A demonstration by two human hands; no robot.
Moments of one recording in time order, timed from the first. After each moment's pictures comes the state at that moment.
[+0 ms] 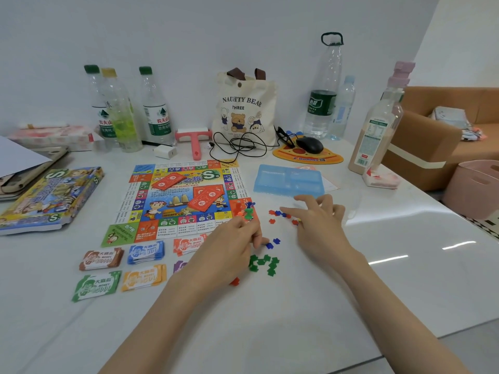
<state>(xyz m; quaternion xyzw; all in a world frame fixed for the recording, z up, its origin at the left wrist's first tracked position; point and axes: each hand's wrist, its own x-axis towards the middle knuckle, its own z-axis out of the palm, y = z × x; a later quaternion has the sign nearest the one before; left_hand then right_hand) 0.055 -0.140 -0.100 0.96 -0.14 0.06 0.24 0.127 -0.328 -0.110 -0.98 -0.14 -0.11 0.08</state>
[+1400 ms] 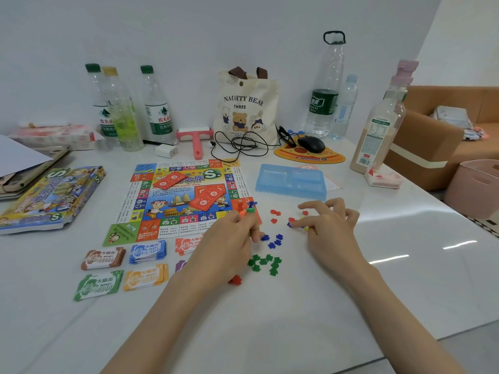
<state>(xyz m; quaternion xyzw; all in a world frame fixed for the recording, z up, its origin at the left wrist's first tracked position) 0.059 -0.137 -0.104 0.96 -0.11 0.09 0.25 0.113 -0.338 -0.108 -0.97 -0.13 -0.12 0.14</state>
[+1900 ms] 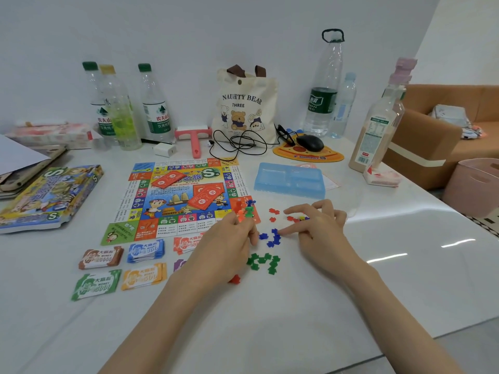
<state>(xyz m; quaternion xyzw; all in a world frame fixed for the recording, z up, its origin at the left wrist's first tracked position) 0.058 -0.138 -0.106 0.96 -0.10 0.05 0.24 0.112 -0.335 -0.112 -0.96 -0.21 -0.09 0.17</state>
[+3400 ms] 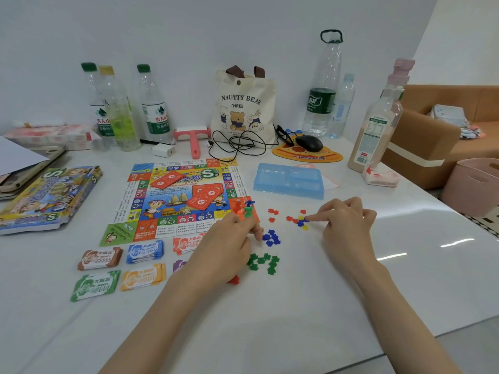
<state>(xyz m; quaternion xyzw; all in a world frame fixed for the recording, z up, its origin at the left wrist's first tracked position) 0.060 -0.137 -0.108 0.95 -0.11 0.04 0.29 0.123 -0.358 -0.115 -0.97 -0.05 -0.17 0.15</state>
